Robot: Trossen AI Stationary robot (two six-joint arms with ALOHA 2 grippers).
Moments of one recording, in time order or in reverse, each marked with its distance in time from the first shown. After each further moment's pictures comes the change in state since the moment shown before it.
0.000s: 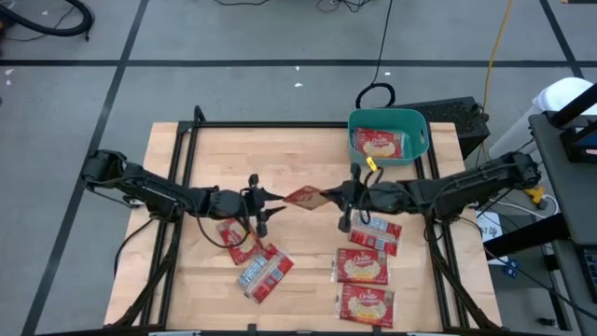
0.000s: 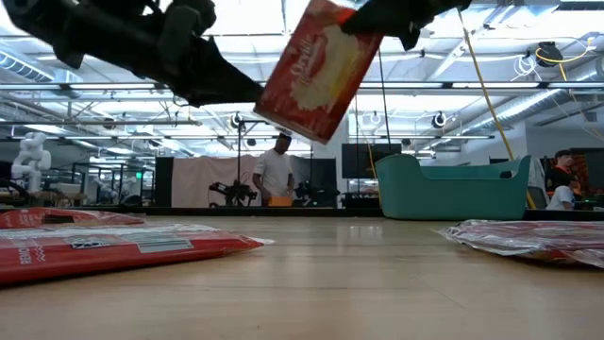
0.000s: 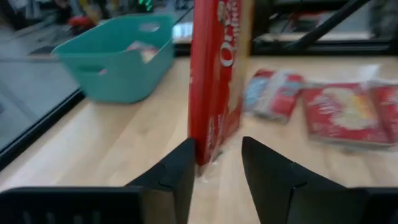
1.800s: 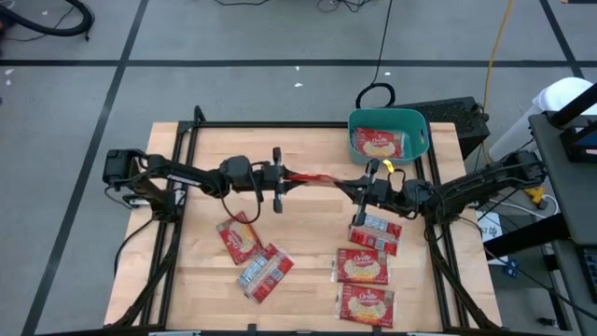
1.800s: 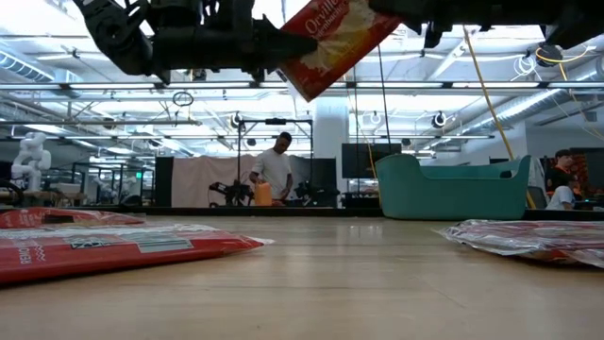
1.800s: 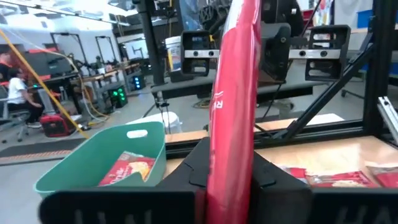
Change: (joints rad) left arm 0.300 0.200 0.178 0.385 0.478 0.187; right arm 0.003 -0.089 -0.358 0.757 0.030 -0.272
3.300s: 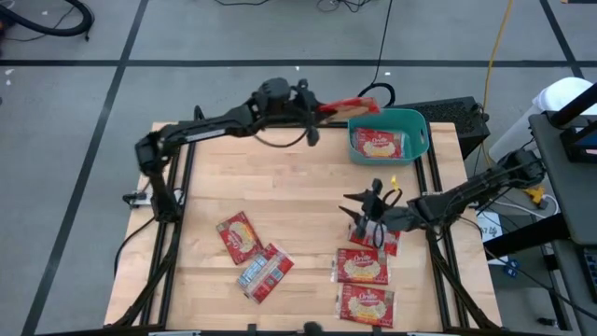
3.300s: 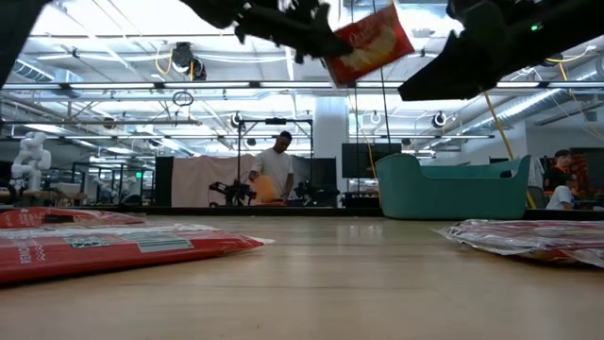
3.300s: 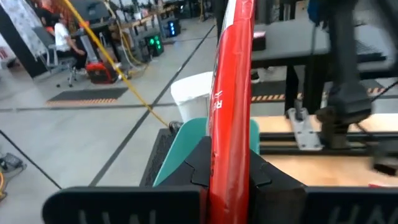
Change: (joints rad) left arm 0.318 0.277 0.915 -0.869 0.104 0.059; right arm 0.156 -0.010 0.000 -0.641 0.263 0.410
